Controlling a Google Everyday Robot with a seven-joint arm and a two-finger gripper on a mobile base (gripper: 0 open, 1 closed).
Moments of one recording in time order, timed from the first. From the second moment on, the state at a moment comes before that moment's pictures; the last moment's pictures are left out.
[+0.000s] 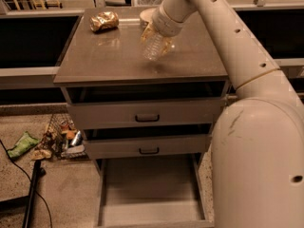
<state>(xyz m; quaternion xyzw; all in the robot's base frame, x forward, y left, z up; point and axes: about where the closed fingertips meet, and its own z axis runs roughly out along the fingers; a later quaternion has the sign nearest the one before) 0.758 -0.008 0.875 -0.95 0.13 -0.12 0.27</state>
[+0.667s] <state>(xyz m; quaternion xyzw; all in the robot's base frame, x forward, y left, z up) 0.762 -0.001 0.869 -0.95 0.13 -0.11 0.25</state>
